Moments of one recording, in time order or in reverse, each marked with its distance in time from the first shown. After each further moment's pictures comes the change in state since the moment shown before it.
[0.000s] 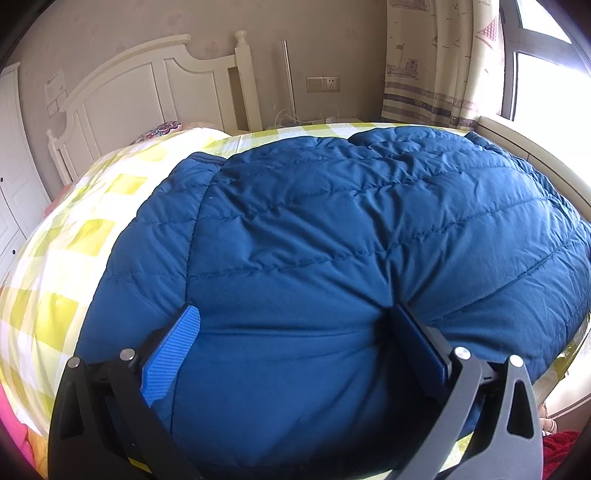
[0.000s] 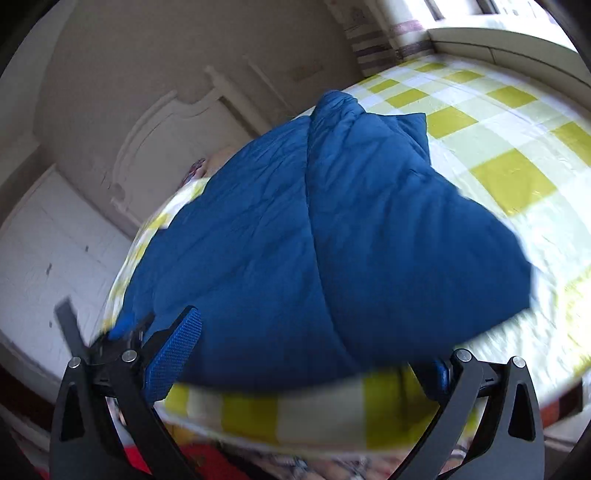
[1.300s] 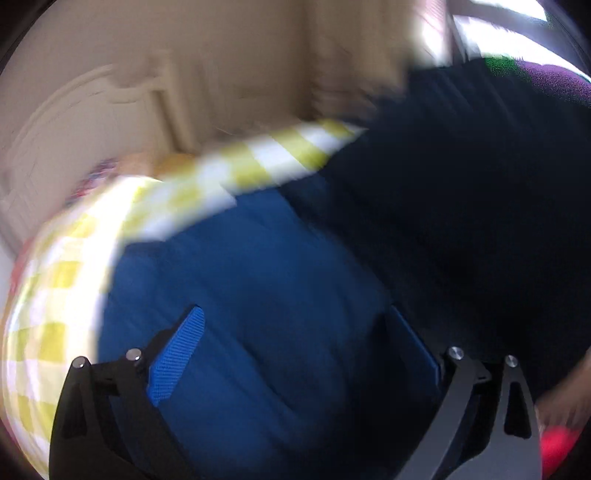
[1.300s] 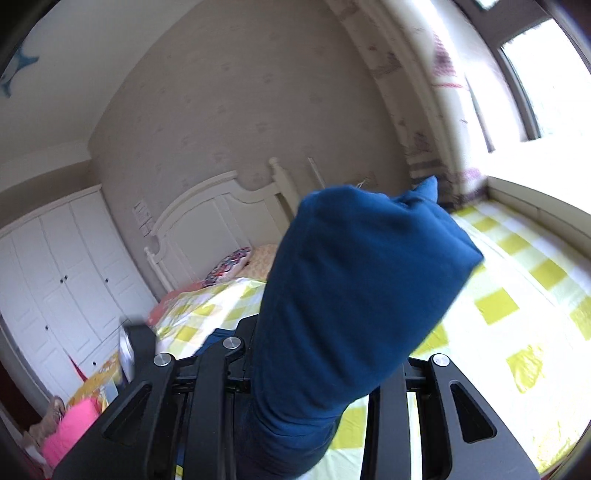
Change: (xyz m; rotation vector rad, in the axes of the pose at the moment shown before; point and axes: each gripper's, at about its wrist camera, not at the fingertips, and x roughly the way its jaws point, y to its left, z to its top) left arm 0.014 -0.081 0.061 0.256 0.066 -0.155; right arm -0.082 0.110 0.034 -0.328 -0.386 0.149
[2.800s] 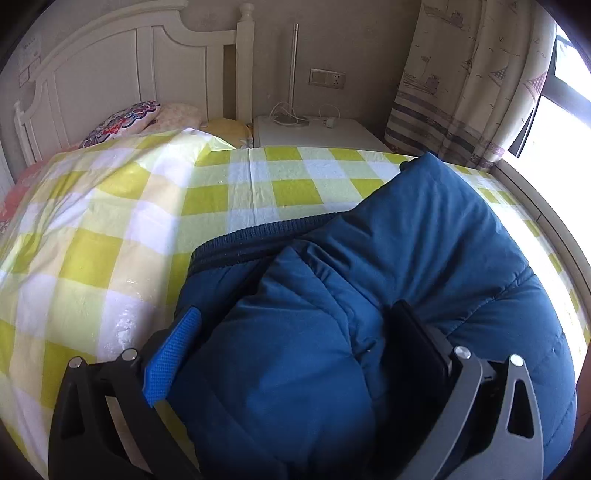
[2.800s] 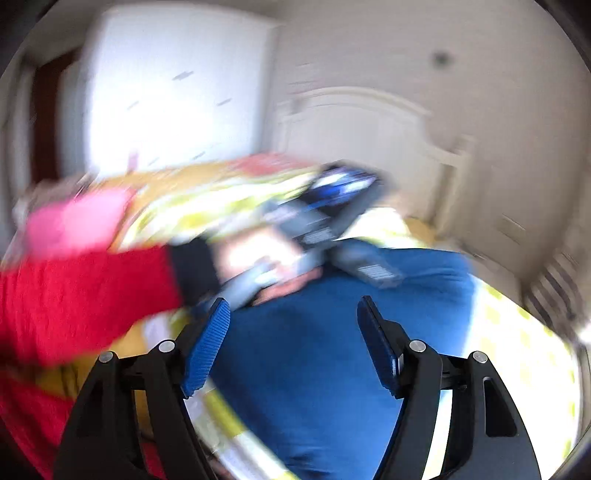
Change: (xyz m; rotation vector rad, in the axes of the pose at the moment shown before) left arm 0.049 0.183 0.023 -0.345 -0.006 -0.022; right arm 0.043 0.182 -0.079 -0.662 0.286 0.186
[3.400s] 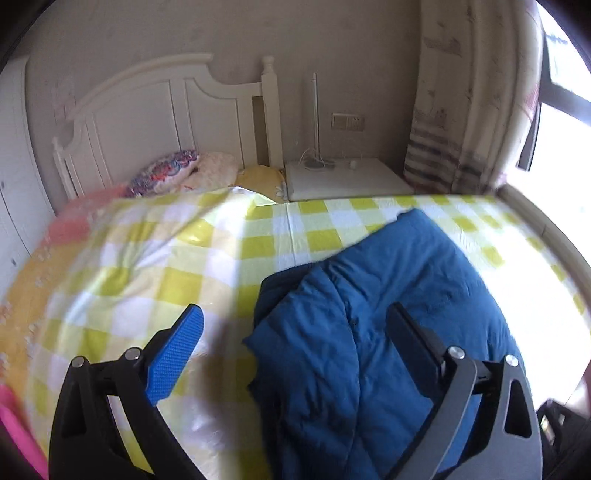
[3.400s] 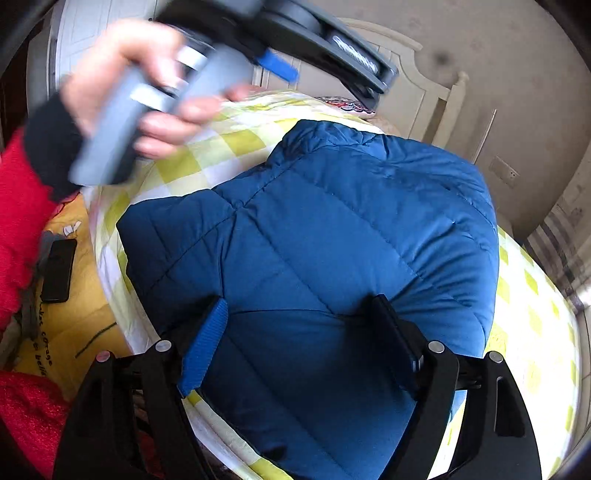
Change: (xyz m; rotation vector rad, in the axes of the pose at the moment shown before) left arm -0.112 -0.023 0.001 0.071 -0.122 0.166; right arm 0.075 0.008 -0.054 -0.075 0.295 0.003
